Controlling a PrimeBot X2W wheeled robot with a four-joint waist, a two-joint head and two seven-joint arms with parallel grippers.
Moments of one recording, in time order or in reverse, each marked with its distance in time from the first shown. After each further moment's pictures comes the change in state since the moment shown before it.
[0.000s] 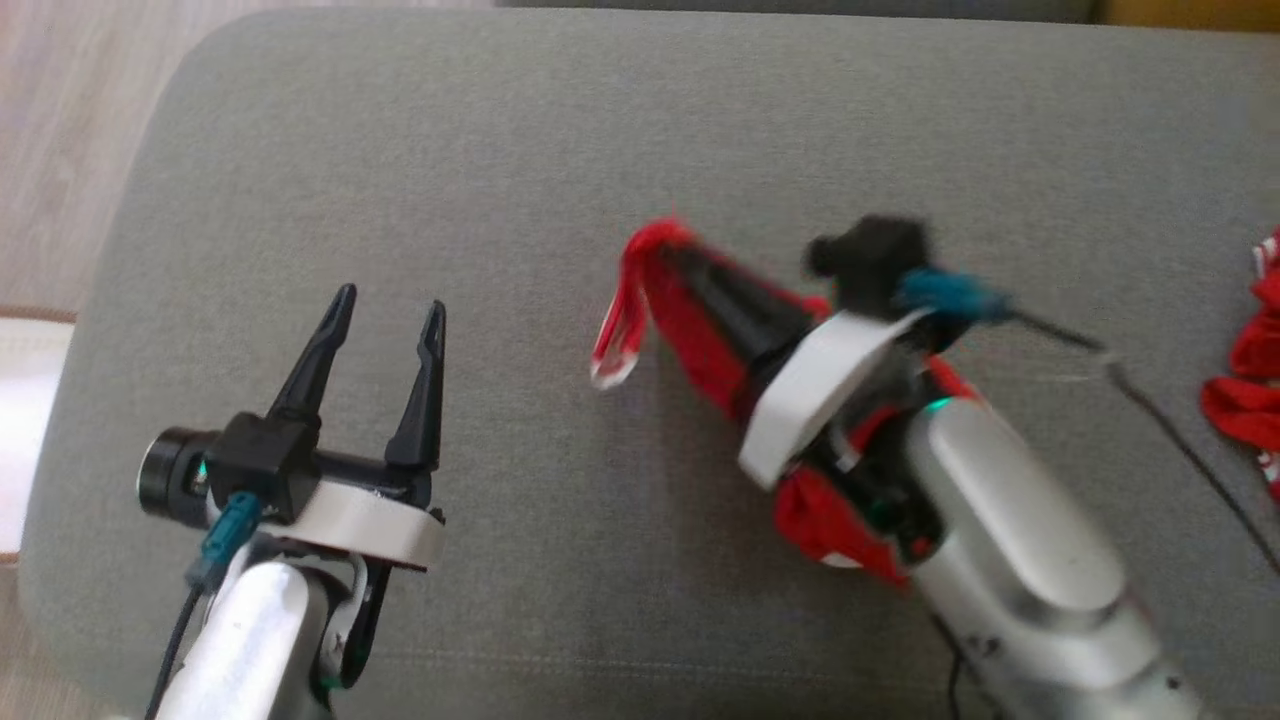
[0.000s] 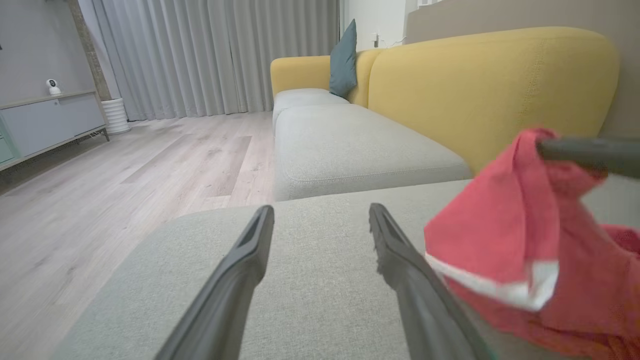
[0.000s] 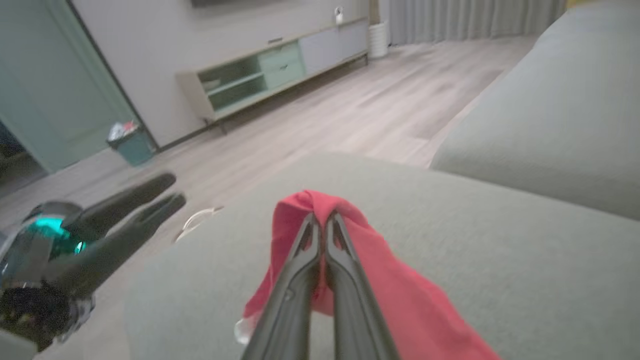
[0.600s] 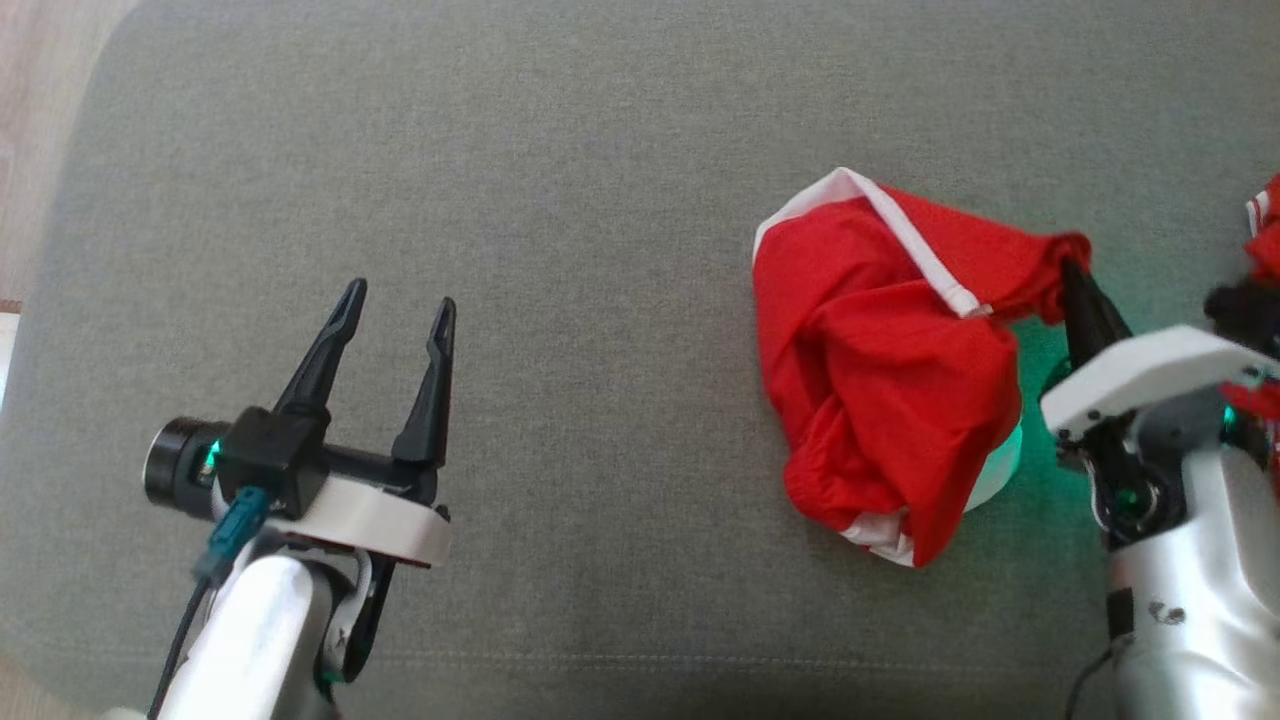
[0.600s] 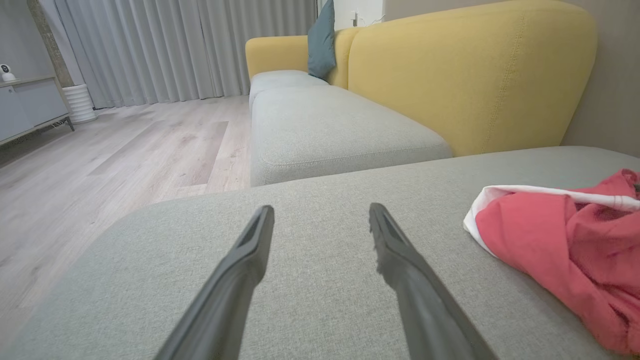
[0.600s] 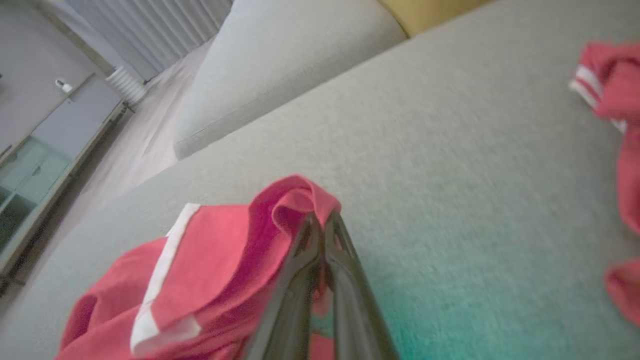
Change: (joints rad) left arm -0.009 -0.007 0.000 0.006 0.020 -0.027 0.000; right arm 0.085 0.009 -0.679 0.282 0.005 0.000 -0.049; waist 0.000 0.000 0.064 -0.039
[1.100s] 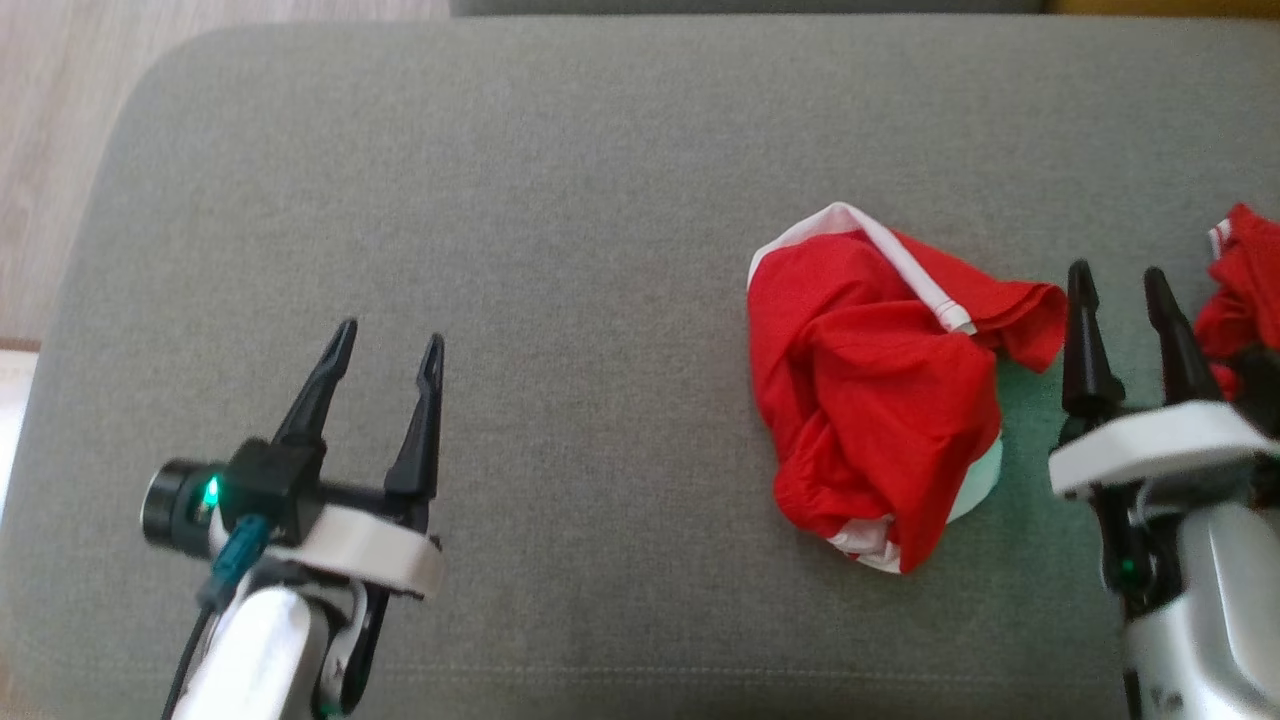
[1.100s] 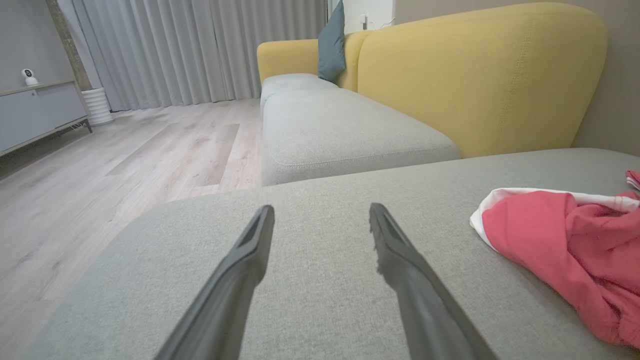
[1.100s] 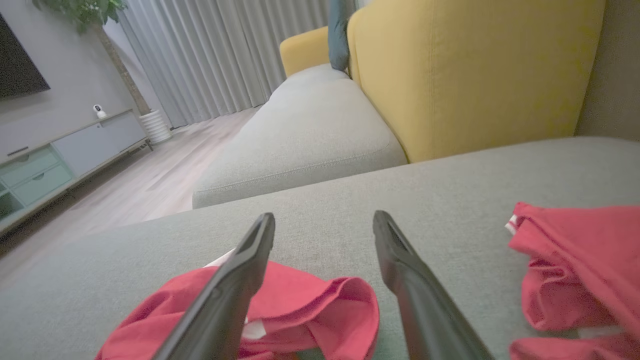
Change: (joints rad) left arm 0.039 -0.003 0.010 0.022 0.005 0.019 0.000; right arm 0.140 -0.037 0.058 -0.129 -0.111 0.000 -0.286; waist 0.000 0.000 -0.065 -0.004
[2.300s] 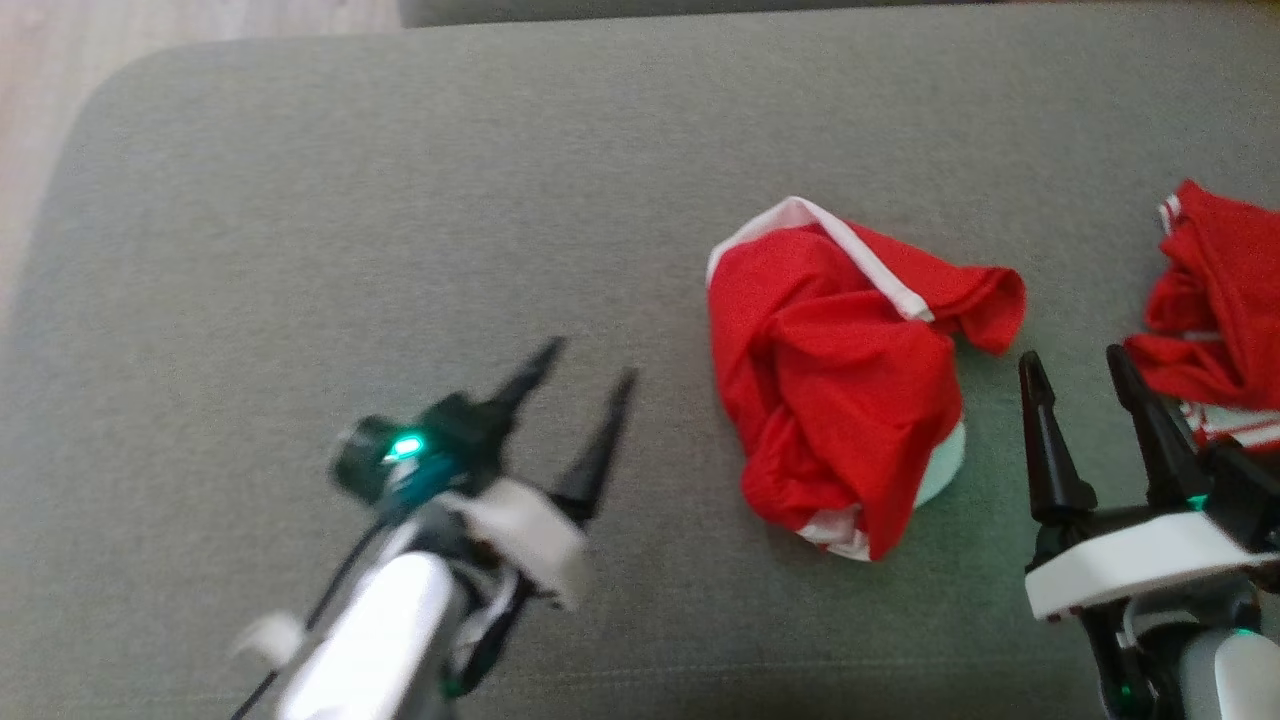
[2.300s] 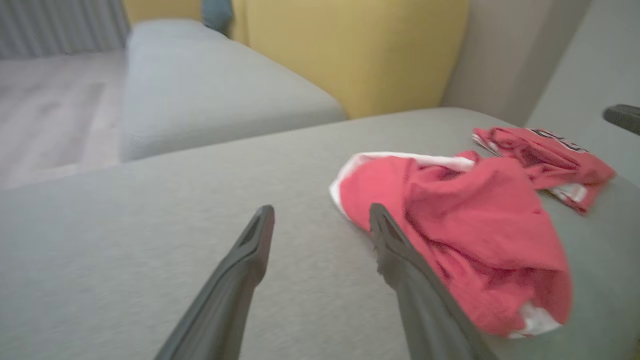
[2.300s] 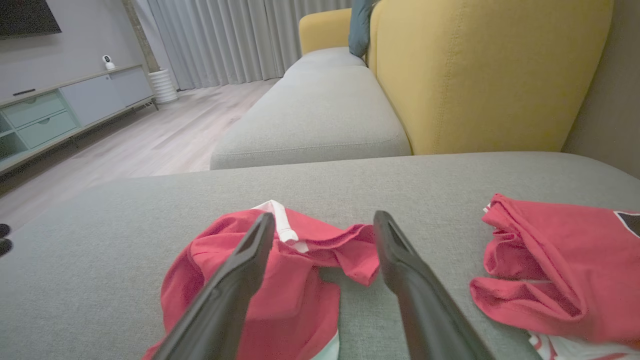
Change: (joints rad) left arm -0.096 -0.089 -0.183 0.062 -0.045 -0.109 0.160; right arm 0.332 0.055 0.047 -0.506 -0.141 0.000 0.200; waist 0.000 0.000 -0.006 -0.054
